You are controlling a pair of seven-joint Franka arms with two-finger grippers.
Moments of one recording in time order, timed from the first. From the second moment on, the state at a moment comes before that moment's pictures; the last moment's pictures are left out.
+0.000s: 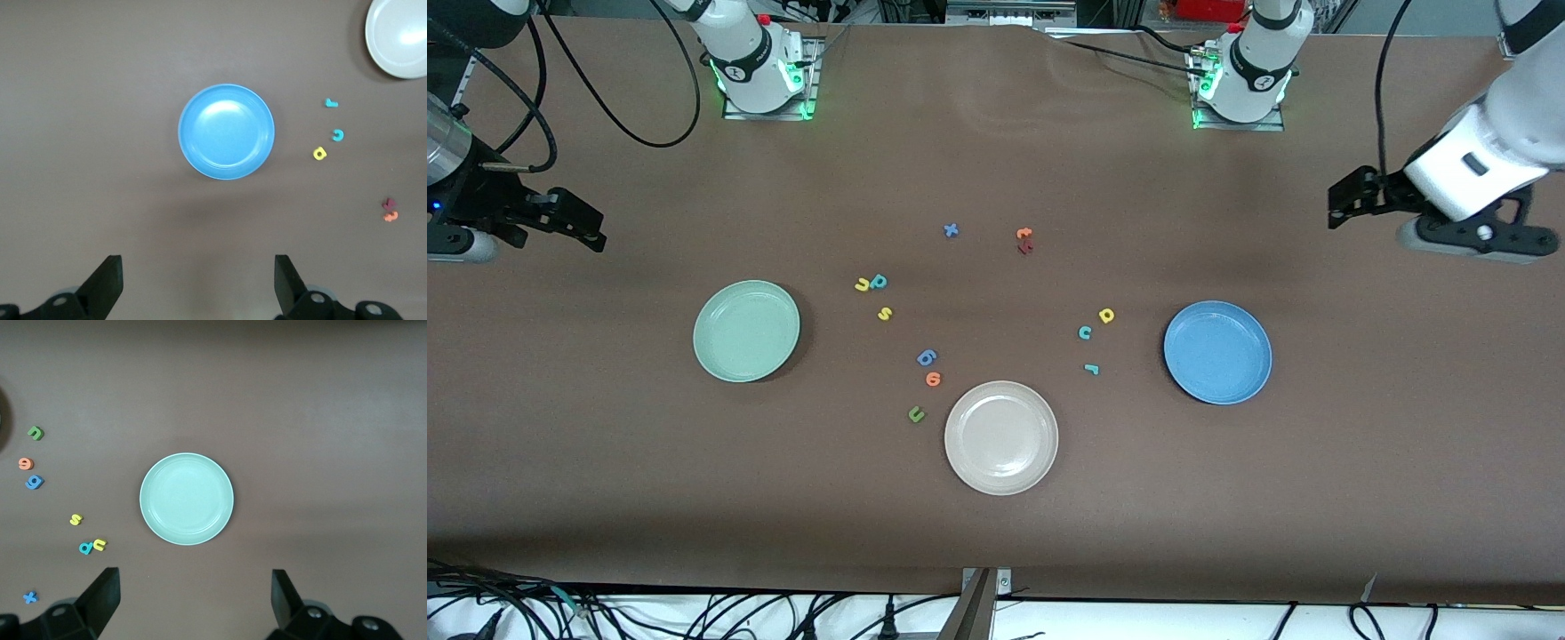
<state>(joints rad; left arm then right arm) -0.06 0.07 -0.08 -1.57 -0.01 1.53 0.00 0.01 0.04 0.04 -1.61 -0.04 1.69 0.09</state>
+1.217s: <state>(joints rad) -0.38 0.59 -0.10 -1.57 -0.07 2.01 0.01 0.02 0.12 0.19 -1.77 -0.04 1.89 0.20</state>
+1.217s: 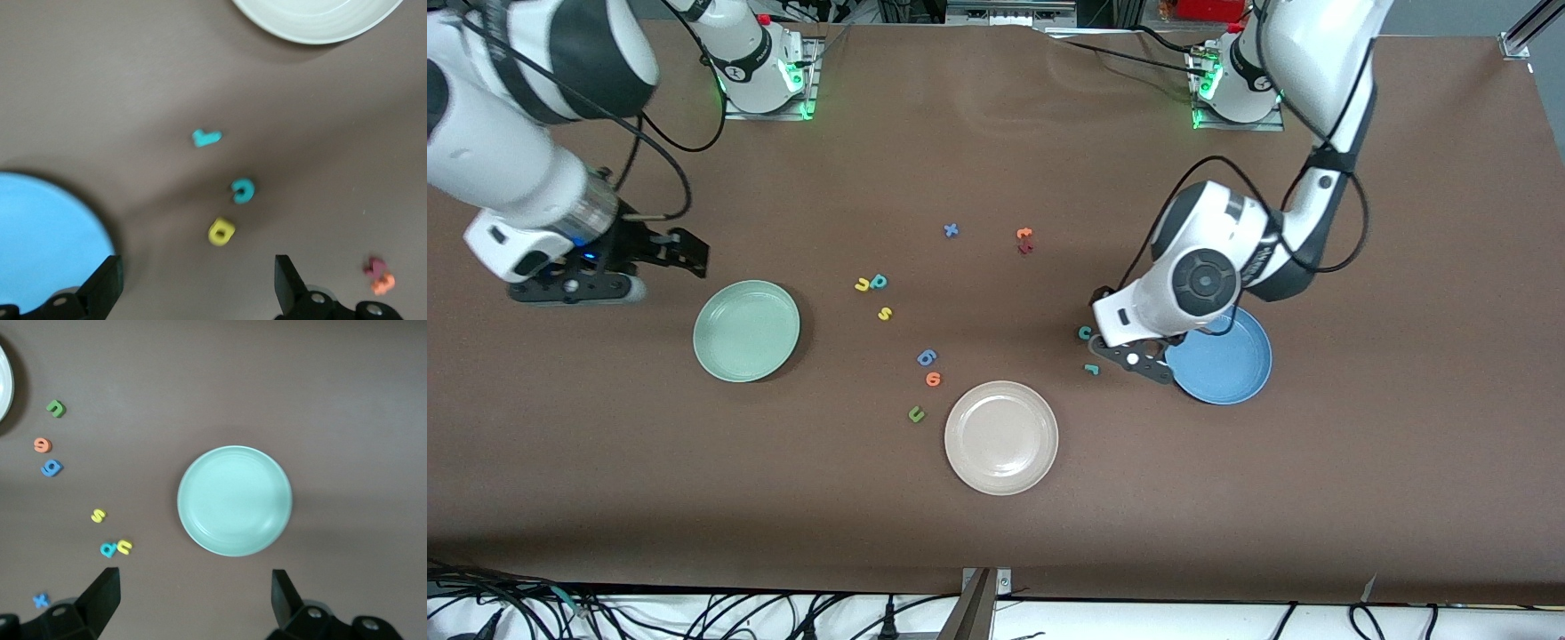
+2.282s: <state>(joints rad) -0.43 0.65 -0.09 -1.81 -0.04 2.27 0.01 0.13 0.40 0.31 -1.87 -0.04 2.24 0.78</state>
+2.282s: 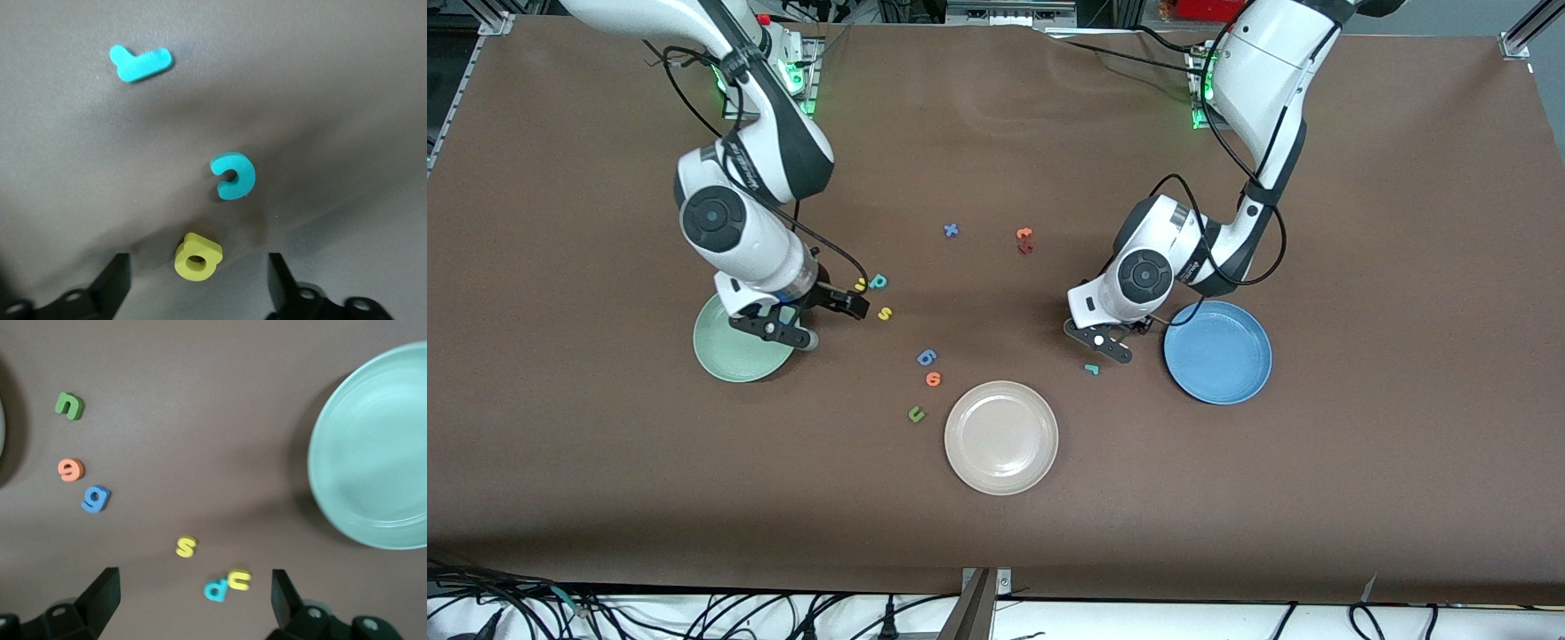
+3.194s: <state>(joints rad) -0.43 0.60 -0.09 -1.80 -0.03 2.20 0.01 0.20 0.55 0.31 -1.91 -0.04 2.41 1.04</state>
